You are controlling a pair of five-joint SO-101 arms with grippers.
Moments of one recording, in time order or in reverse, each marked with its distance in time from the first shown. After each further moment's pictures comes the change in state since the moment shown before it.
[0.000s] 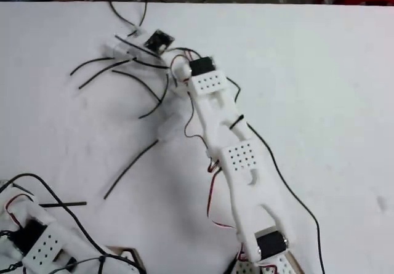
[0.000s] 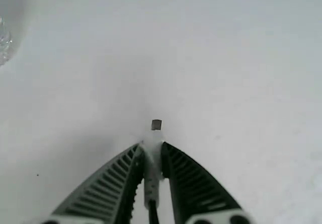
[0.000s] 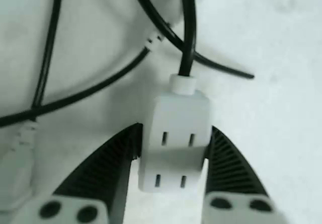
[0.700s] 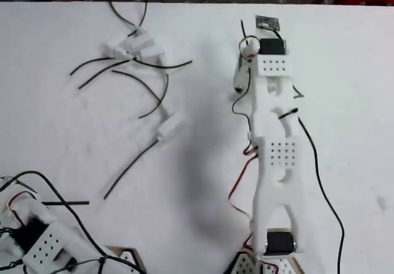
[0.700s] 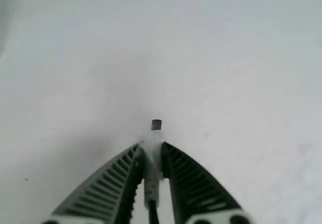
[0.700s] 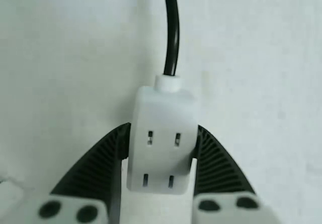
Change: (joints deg) left arm 2.3 0.0 0.0 0.0 -0.2; right arm 17.8 -17.4 16.3 18.0 -43.6
